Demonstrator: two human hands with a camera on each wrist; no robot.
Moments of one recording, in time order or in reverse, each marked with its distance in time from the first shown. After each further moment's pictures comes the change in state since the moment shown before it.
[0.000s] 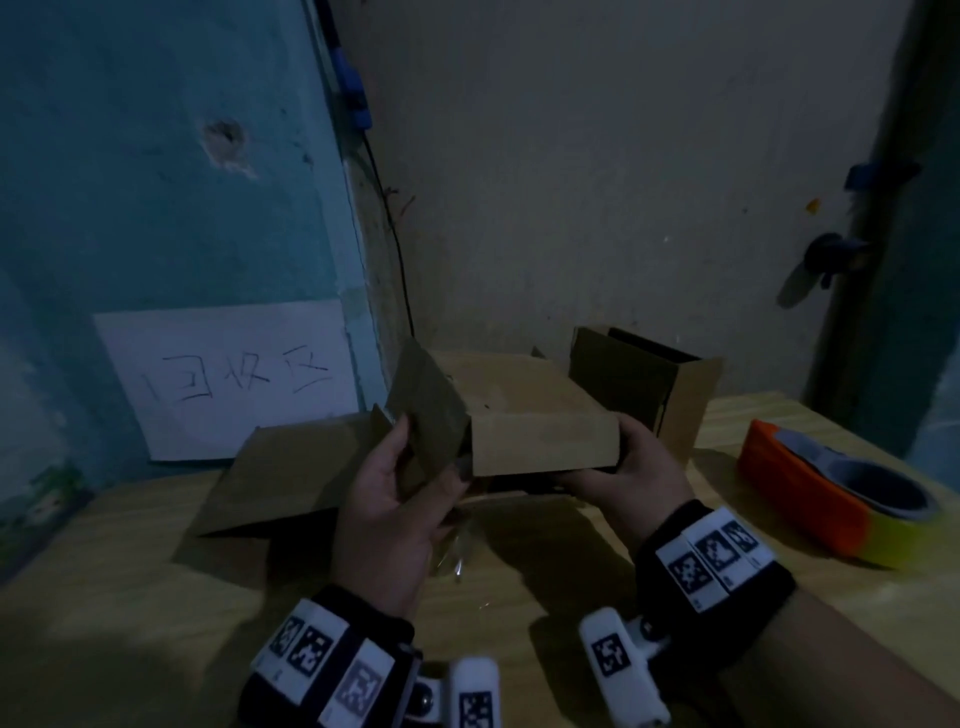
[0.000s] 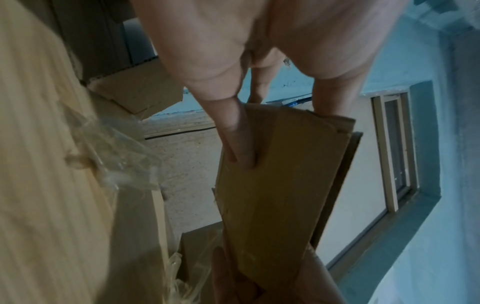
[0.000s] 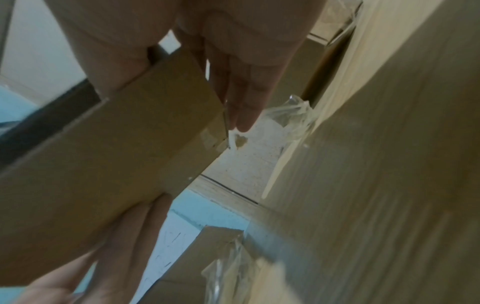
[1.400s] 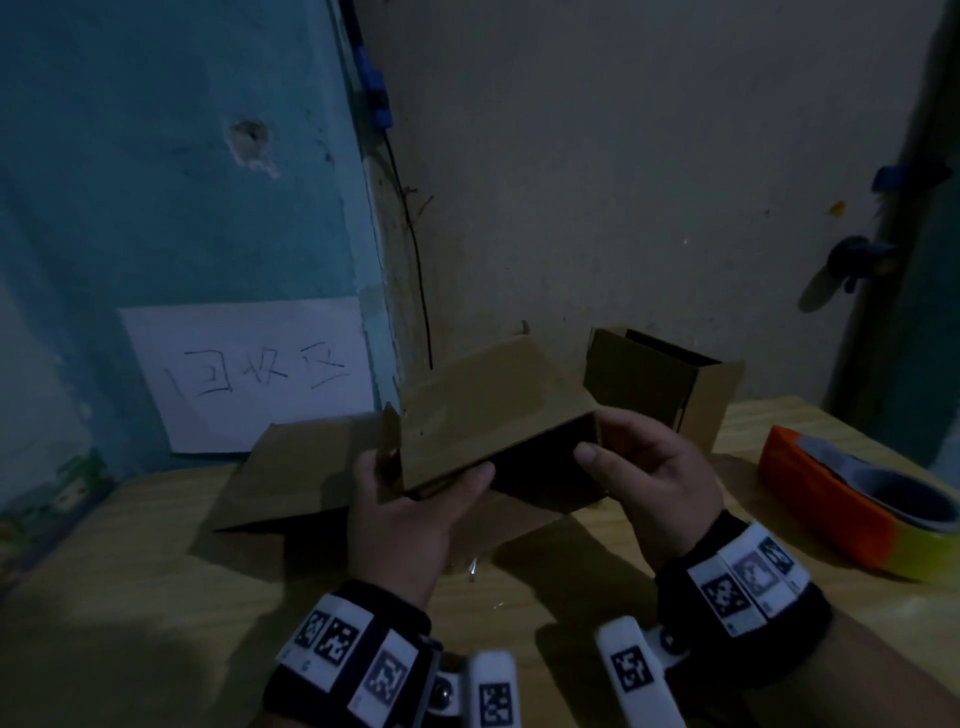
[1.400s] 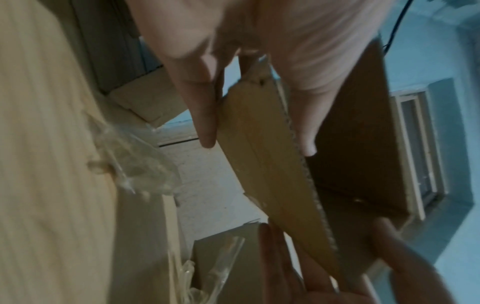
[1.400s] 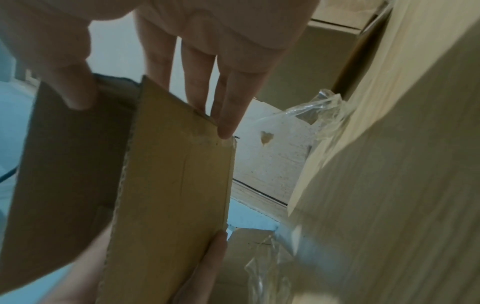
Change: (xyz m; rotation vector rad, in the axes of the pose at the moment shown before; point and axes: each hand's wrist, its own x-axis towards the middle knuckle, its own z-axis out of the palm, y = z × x) left_hand -0.008 0.007 0.010 0.194 0.228 0.015; right_hand -0.006 0.003 -0.002 0.397 -0.167 -0.322
